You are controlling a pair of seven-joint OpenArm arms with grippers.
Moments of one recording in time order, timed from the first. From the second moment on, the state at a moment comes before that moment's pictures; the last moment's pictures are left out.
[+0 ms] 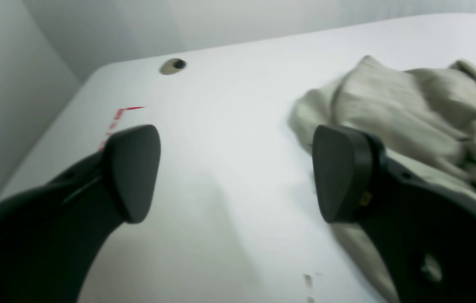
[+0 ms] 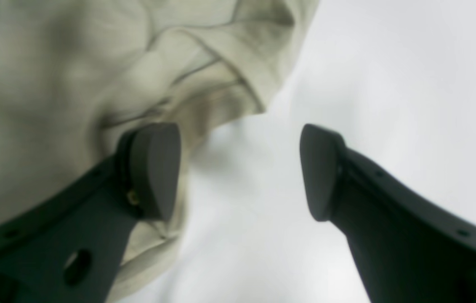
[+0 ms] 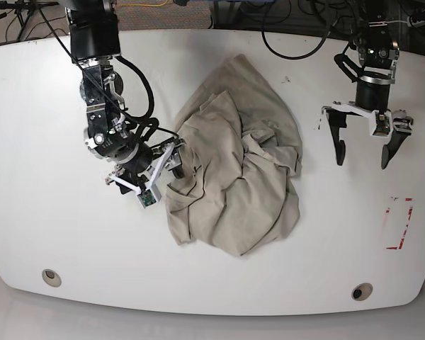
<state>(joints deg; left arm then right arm) 23.7 -8.4 -17.7 108.1 -4.2 -14.0 0.0 6.9 12.4 -7.5 92.5 16.3 18.5 -48.0</state>
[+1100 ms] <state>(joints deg) 13.0 -6.7 -6.9 103.9 -4.2 -13.6 2.2 5.5 13.1 -11.7 92.3 20.3 22.6 -49.8</state>
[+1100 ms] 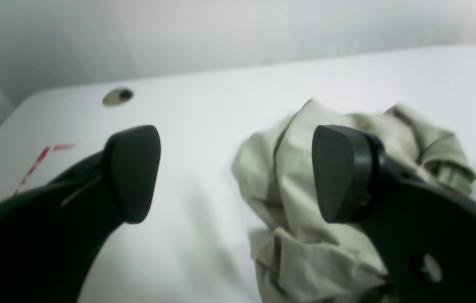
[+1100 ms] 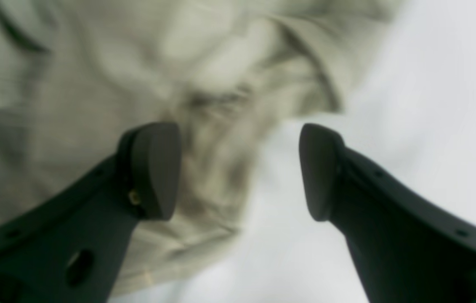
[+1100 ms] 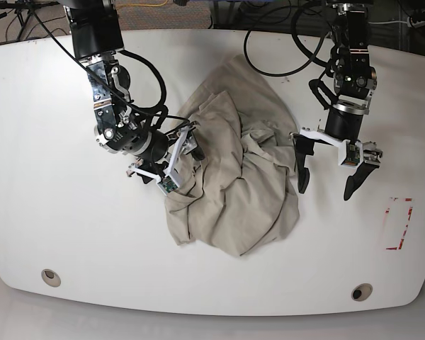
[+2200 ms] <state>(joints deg) 11.7 -7.5 -4.4 105.4 -4.6 -14.7 5.4 7.6 5.9 -17.3 88.7 8.1 23.7 -49.8</state>
